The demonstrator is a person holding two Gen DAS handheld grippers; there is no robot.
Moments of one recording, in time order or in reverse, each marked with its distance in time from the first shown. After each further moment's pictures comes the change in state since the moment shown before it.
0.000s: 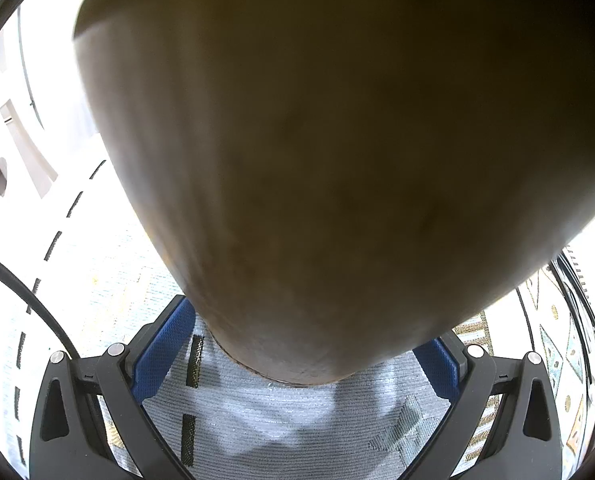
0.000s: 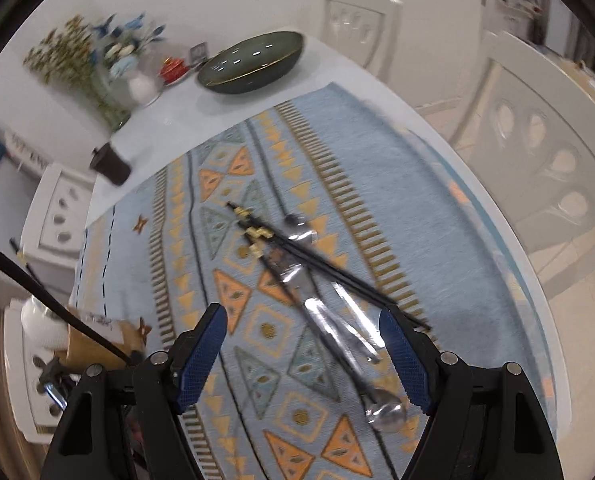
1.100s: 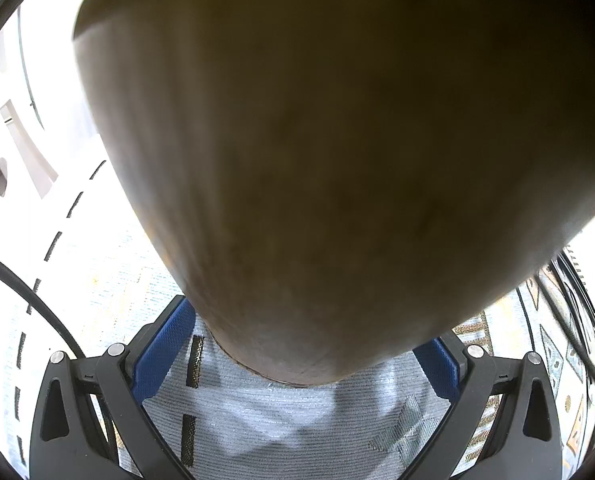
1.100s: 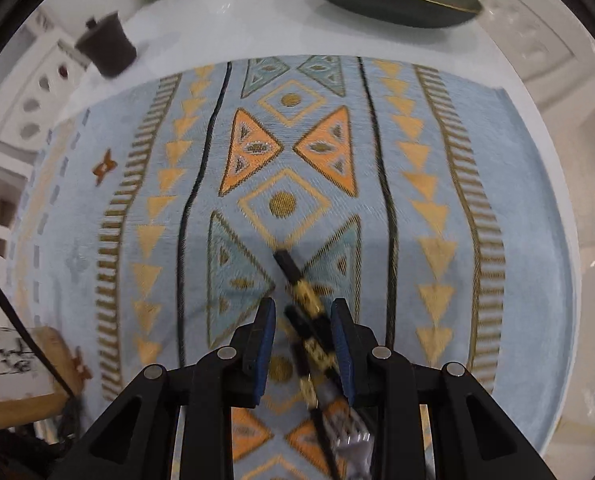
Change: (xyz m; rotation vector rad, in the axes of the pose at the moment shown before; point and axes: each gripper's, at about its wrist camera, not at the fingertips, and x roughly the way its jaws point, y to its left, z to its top) left arm 0.001 -0.002 -0.001 0.001 -0.001 0.001; right arm 0.199 0.122 0.088 -0.498 0.268 -0.100
